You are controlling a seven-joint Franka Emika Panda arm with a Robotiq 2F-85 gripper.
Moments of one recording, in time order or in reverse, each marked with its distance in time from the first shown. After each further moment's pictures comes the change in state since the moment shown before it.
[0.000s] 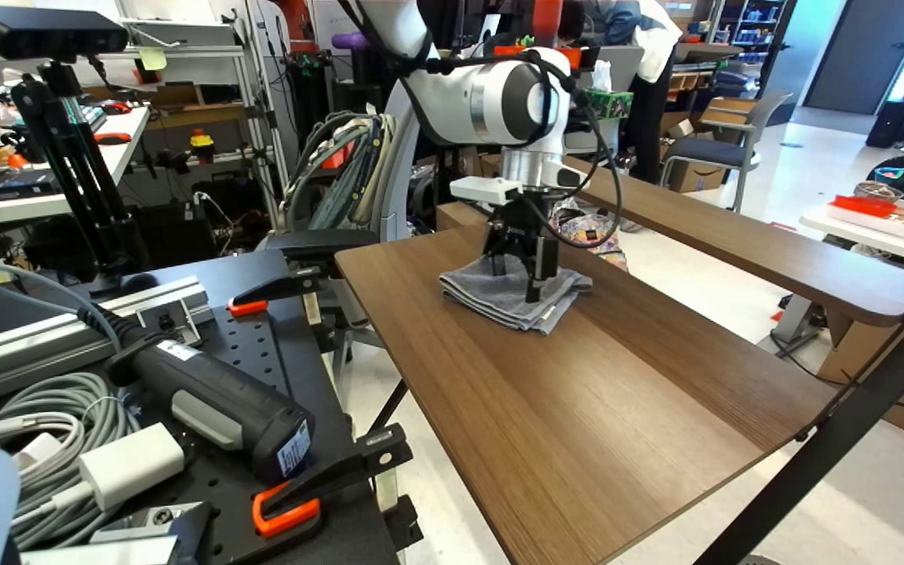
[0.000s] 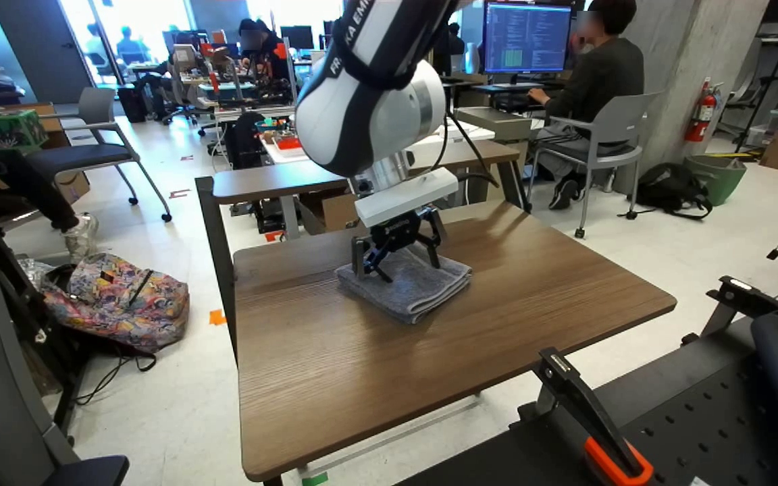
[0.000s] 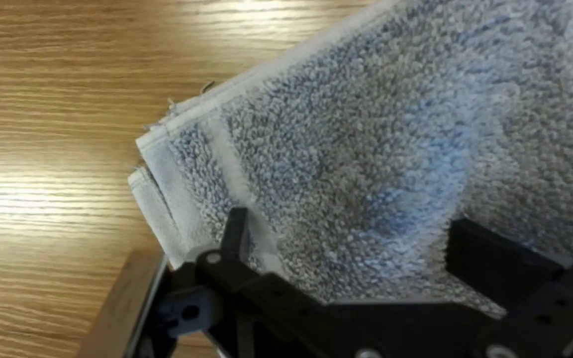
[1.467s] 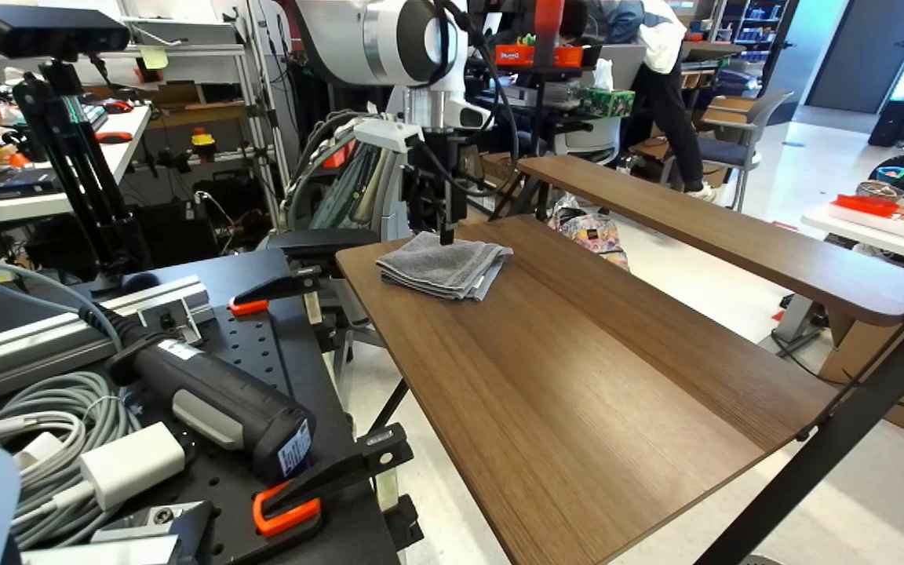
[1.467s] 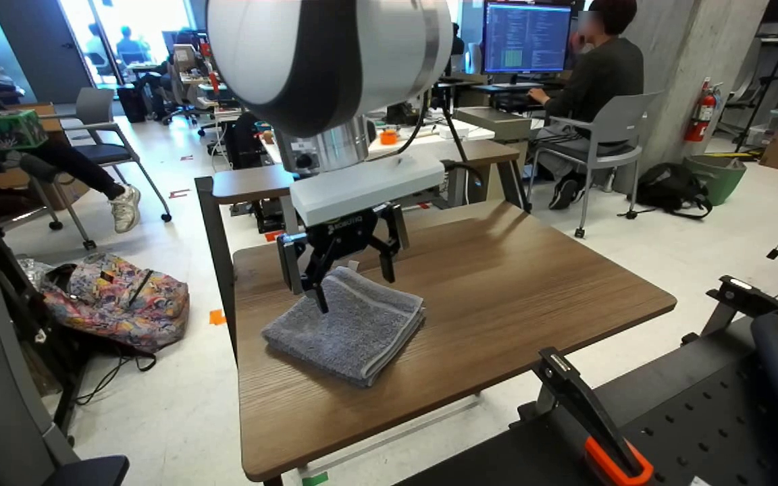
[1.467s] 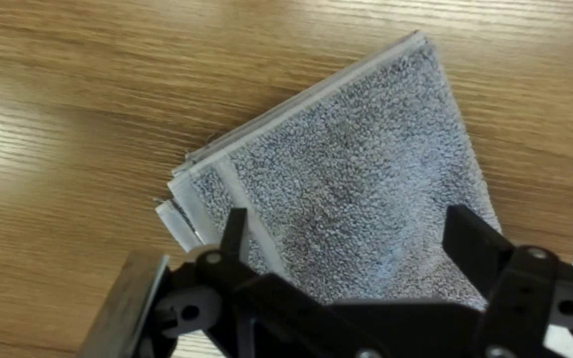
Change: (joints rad) arm 0.039 -0.387 0.161 -0.573 -0.061 0.309 0.066
